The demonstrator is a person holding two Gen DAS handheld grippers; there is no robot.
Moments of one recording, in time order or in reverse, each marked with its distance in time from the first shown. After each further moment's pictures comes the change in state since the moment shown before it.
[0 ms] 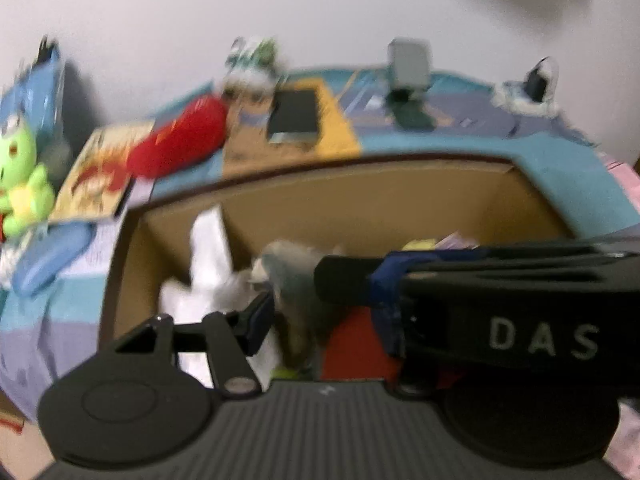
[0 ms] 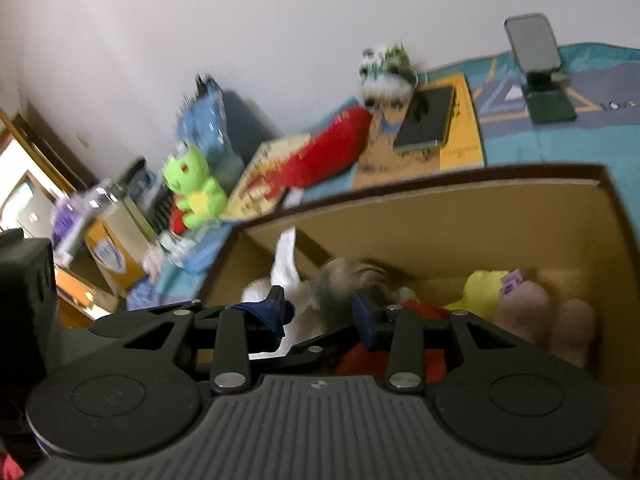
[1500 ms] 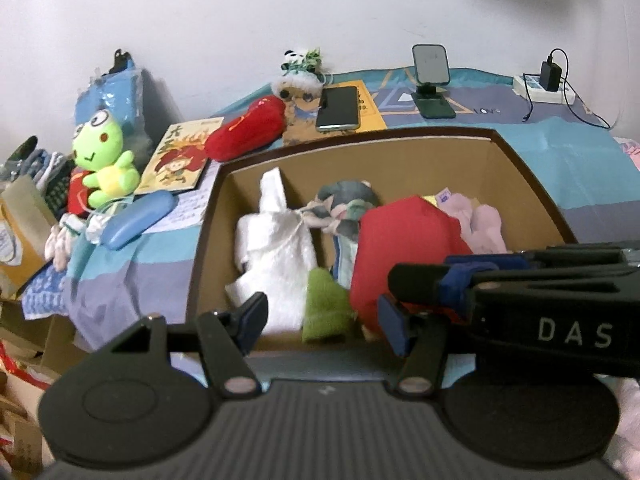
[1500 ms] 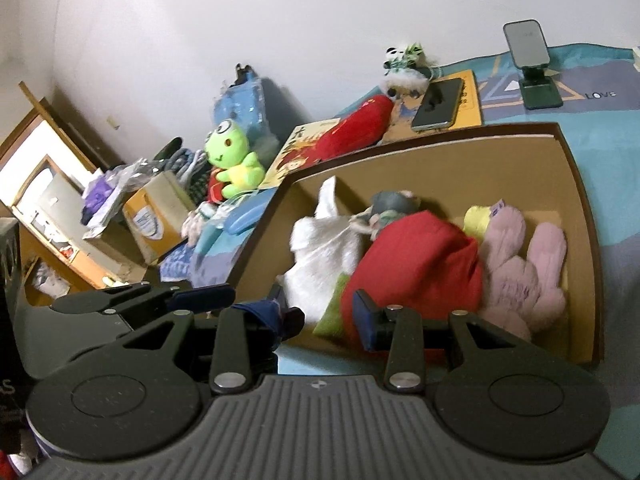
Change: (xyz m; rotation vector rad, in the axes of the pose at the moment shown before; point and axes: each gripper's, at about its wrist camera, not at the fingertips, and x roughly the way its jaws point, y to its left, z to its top) left arm -0.117 -0.039 -0.055 0.004 -0.015 0.189; right arm -0.085 0.022 -0.053 -0.024 0.004 0.066
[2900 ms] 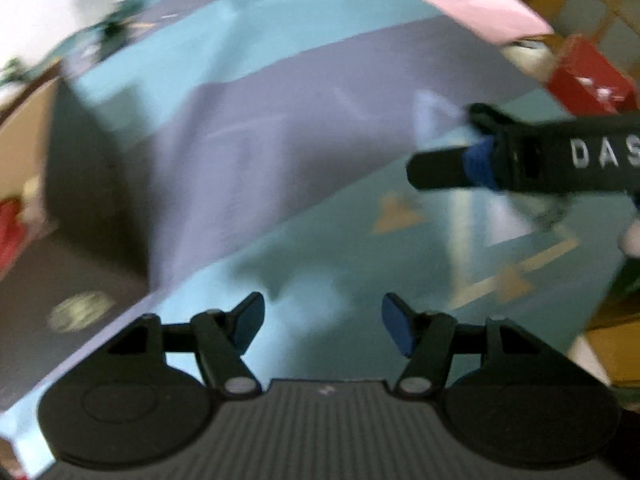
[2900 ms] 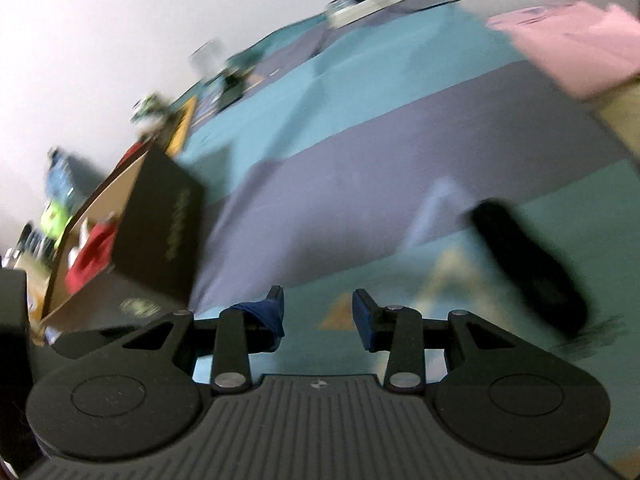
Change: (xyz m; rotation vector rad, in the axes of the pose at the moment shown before) left arm 0.046 -0.303 -0.040 0.410 0.259 -0.418; right arm -0.202 -0.219 -0.093 0.369 -0.081 -0.417
